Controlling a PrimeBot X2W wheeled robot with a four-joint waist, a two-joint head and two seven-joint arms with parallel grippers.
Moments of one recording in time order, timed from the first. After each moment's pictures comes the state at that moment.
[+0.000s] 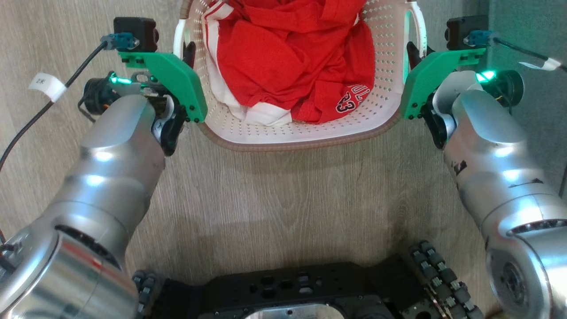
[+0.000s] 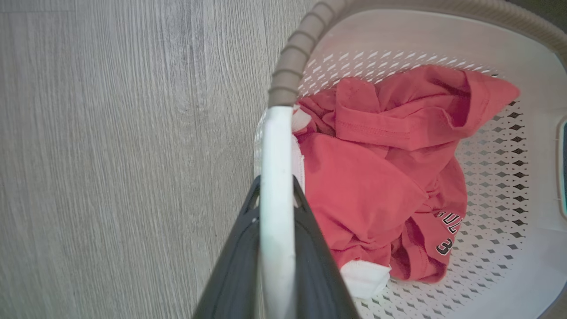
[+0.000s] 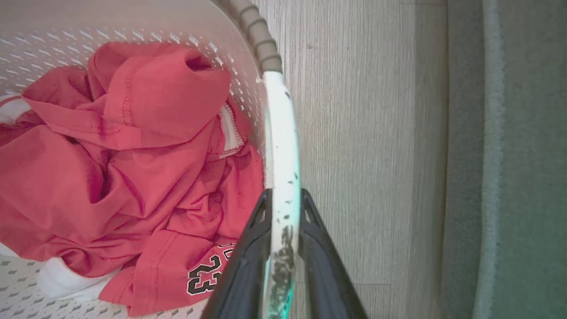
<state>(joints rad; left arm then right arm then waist) -1.12 0.06 -0.93 1.28 -1.01 -0.12 -0.18 -1.09 -0.01 0.04 1.29 0.10 0.15 -0.15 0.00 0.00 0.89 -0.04</state>
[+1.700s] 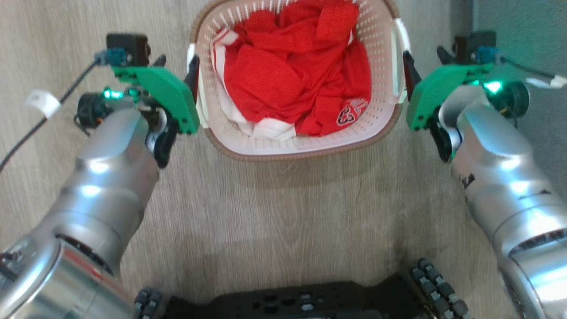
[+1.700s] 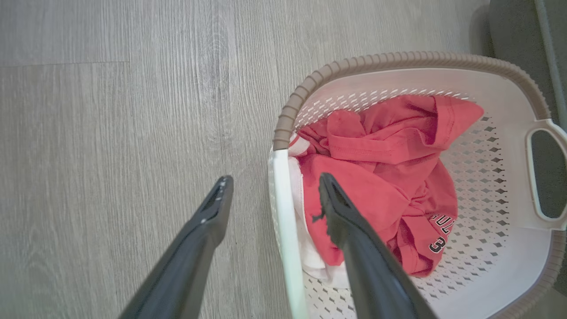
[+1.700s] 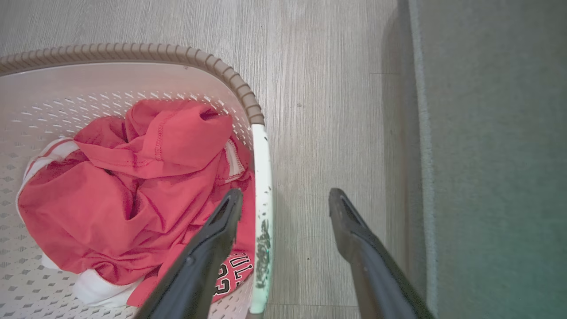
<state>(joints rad) -1.08 0.07 -0.98 1.29 -1.05 -0.13 -0.22 -1.05 -0.06 0.33 1.27 0.38 0.14 -0.24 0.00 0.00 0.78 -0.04</state>
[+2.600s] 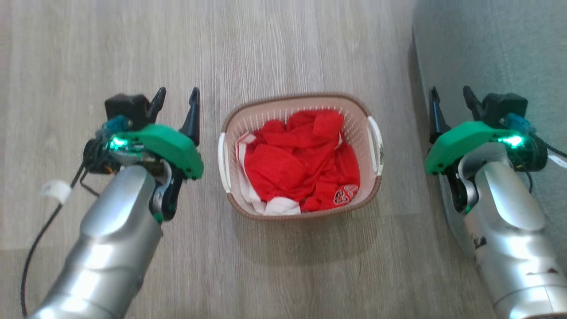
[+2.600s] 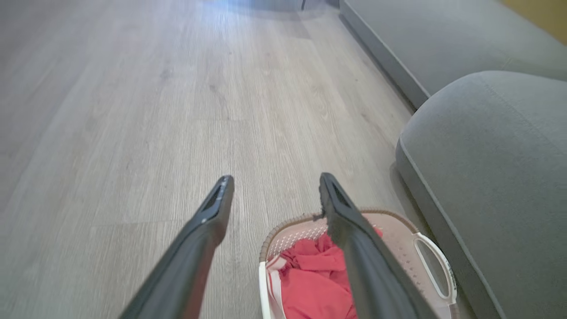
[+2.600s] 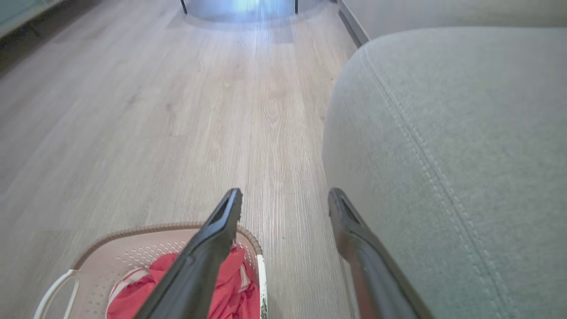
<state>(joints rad) -0.71 0.16 -0.57 0.77 -0.67 0.00 -0.25 -0.67 -0.07 0.02 0.83 0.19 0.14 -0.25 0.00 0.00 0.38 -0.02</state>
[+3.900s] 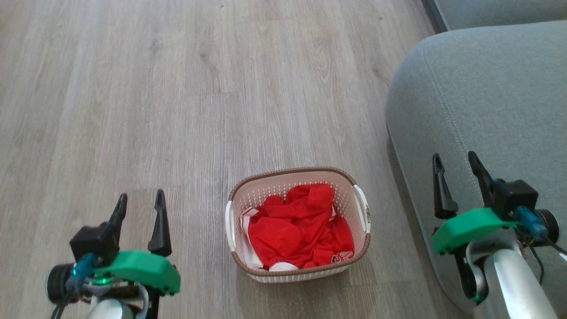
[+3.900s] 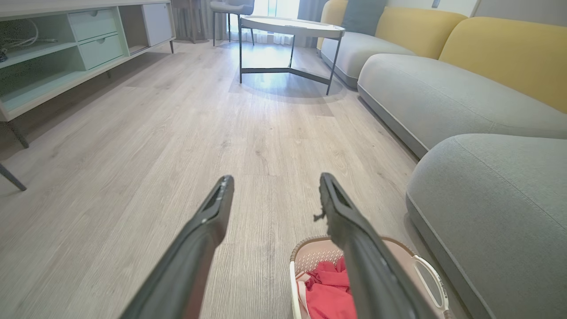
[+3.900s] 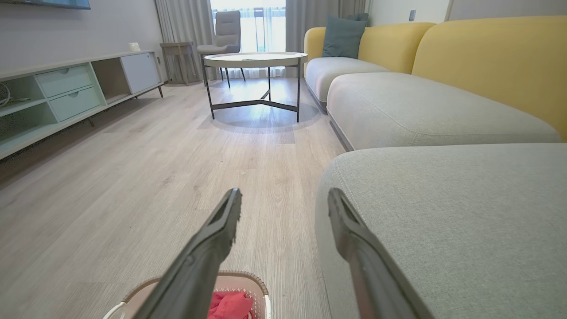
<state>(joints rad) 0.01 0.27 -0.32 0.01 -0.44 0.23 -0.16 -0.18 -0.06 0.00 0.27 0.15 0.14 -0.22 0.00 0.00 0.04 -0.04</state>
